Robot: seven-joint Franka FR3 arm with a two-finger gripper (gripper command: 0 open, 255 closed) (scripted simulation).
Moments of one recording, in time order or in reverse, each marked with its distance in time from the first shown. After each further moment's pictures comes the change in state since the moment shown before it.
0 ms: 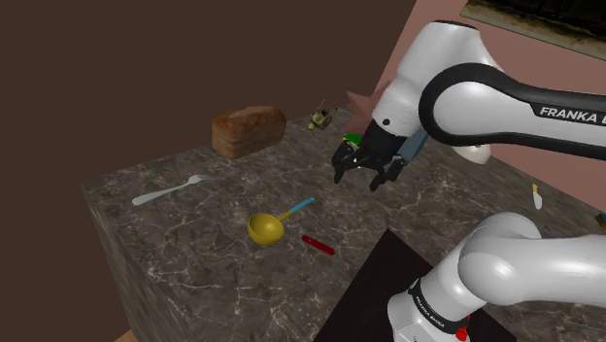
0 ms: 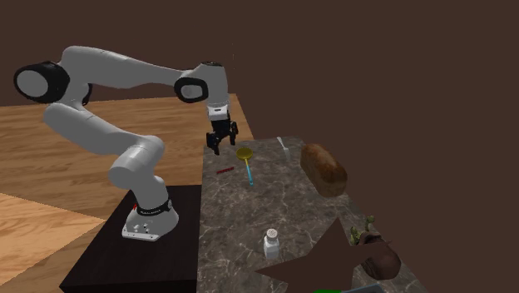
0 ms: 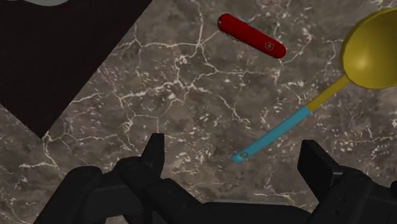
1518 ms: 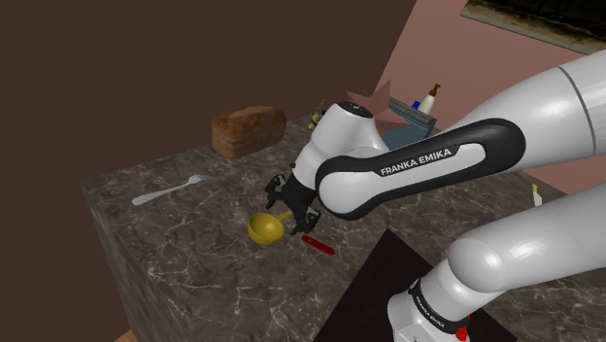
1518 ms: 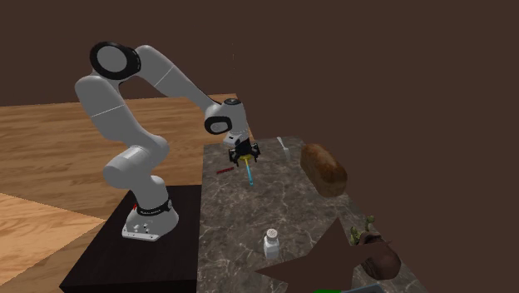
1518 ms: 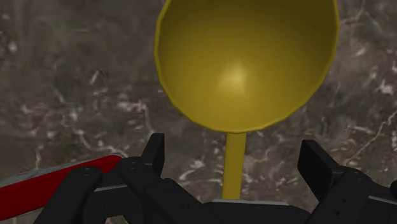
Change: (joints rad) arm -0.250 0.557 0.545 0.007 0.251 0.719 0.774
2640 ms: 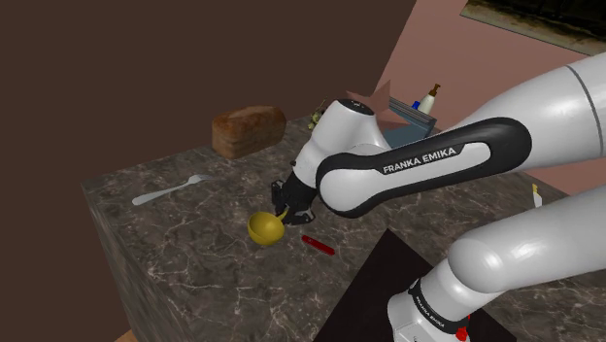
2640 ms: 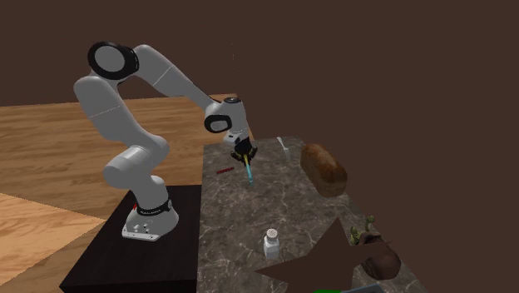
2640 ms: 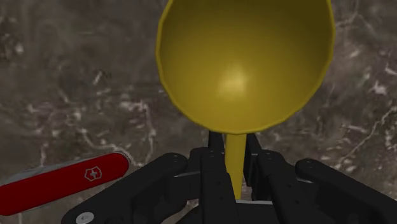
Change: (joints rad) arm 0.008 -0.019 -0.008 0.006 0.005 -0.024 -0.002
